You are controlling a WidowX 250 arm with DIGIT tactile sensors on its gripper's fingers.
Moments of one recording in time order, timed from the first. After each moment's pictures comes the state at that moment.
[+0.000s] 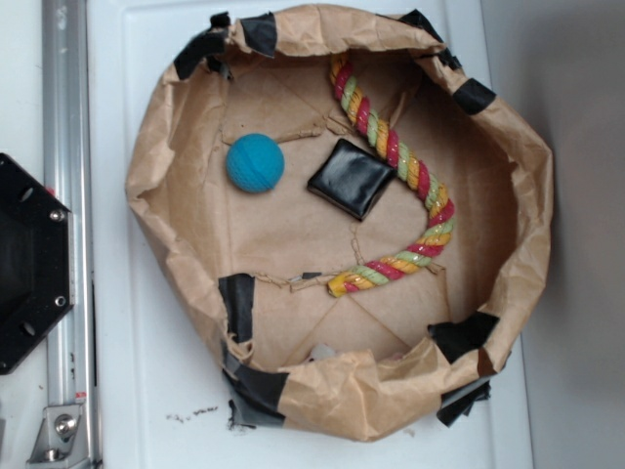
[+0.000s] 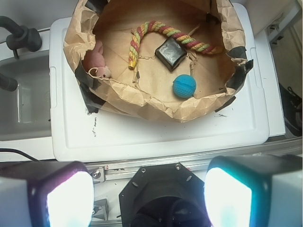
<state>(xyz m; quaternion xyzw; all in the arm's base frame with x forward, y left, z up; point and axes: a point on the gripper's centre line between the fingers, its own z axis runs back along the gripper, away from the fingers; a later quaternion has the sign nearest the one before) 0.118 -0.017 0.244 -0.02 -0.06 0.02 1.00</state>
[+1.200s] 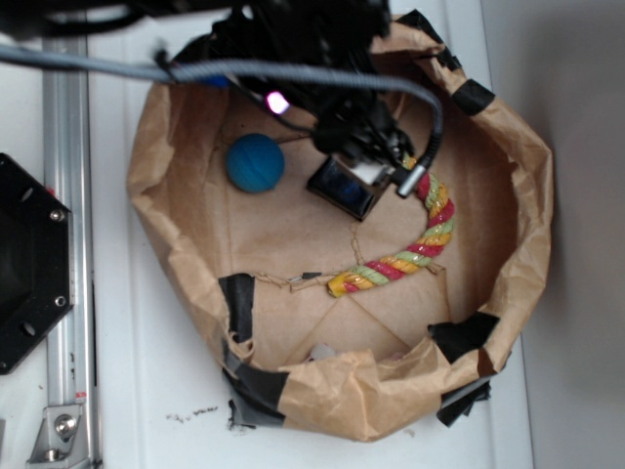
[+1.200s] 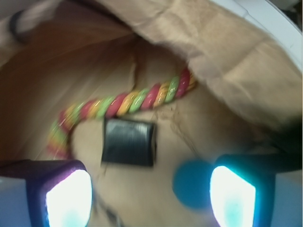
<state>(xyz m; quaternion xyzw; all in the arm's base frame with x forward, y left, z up) 0.261 0.065 0.086 -0.04 -0.05 0.43 0.90</state>
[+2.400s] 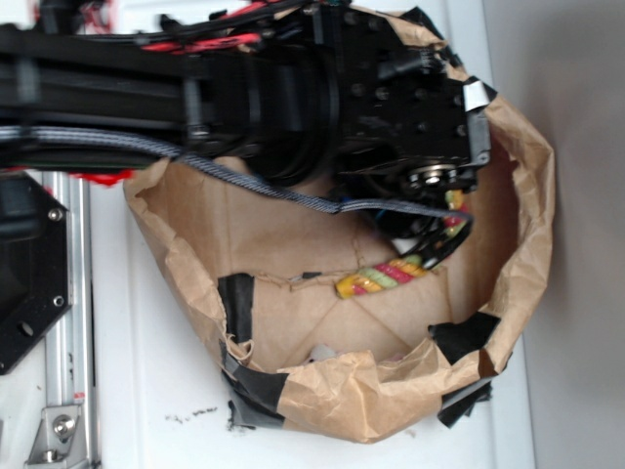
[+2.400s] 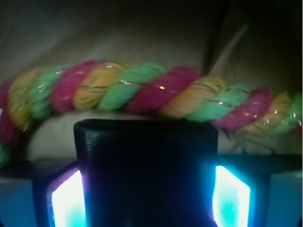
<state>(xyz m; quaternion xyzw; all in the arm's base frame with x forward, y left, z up) 0.290 0.034 0.042 0.02 -0.02 0.27 0.96</state>
